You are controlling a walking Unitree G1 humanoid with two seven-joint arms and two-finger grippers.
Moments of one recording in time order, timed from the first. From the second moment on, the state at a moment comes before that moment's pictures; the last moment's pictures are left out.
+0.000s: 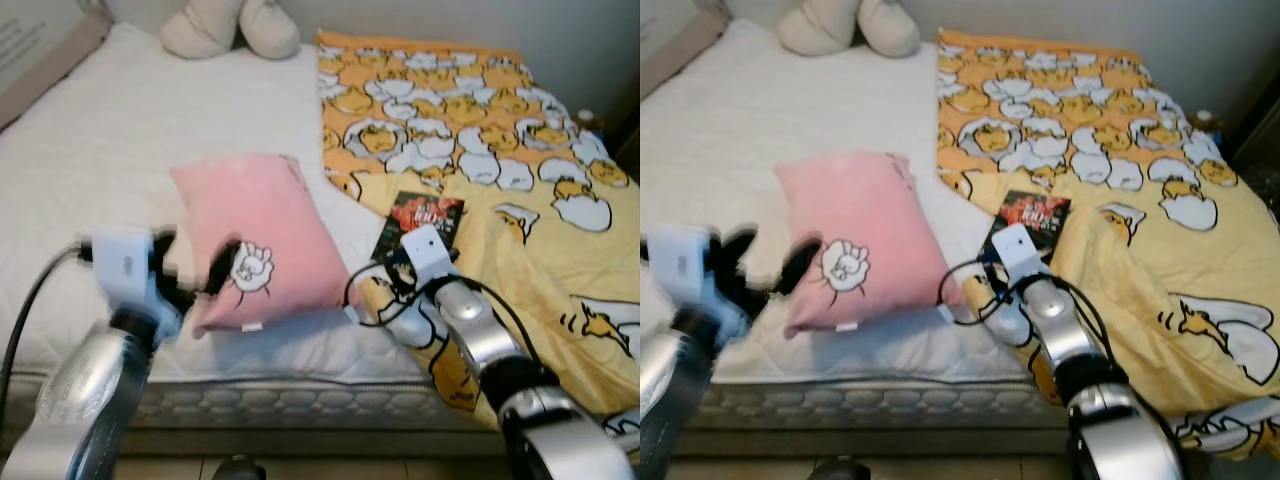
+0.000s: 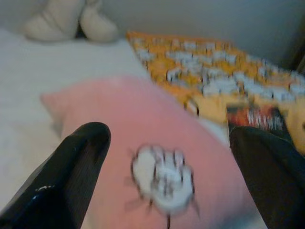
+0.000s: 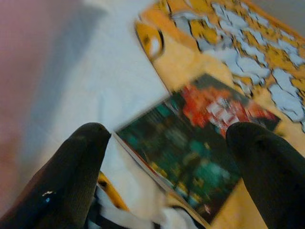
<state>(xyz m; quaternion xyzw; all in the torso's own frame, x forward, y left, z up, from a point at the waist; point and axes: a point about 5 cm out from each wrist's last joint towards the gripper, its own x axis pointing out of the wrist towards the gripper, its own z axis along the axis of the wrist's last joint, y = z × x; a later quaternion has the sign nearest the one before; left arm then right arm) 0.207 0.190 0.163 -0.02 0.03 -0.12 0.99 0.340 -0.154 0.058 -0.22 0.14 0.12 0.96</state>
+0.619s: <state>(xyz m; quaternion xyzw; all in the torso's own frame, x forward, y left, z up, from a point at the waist) 0.163 0.214 0.148 0.08 -0.01 -0.05 1.00 0.342 -0.135 0.045 -0.03 0.21 0.11 0.97</state>
